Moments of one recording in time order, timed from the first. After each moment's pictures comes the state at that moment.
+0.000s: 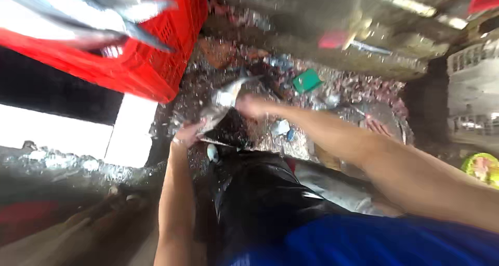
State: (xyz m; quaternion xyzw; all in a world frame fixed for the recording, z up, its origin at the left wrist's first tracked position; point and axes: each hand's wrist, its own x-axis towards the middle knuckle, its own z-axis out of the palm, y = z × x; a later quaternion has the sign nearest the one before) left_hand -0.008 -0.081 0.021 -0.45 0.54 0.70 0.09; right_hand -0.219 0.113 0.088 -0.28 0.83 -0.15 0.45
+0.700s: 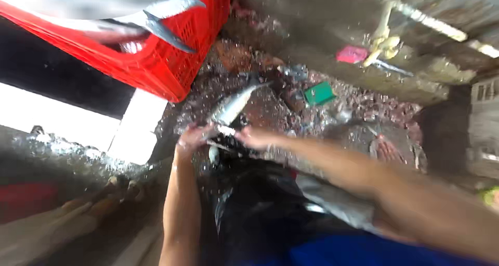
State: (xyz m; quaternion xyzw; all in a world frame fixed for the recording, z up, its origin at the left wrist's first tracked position) left_hand -0.017 -0.089 0.035 -0.42 0.60 0.67 0.08; right_hand -0.189 0.104 0.072 -0.32 0.86 -0.19 0.34
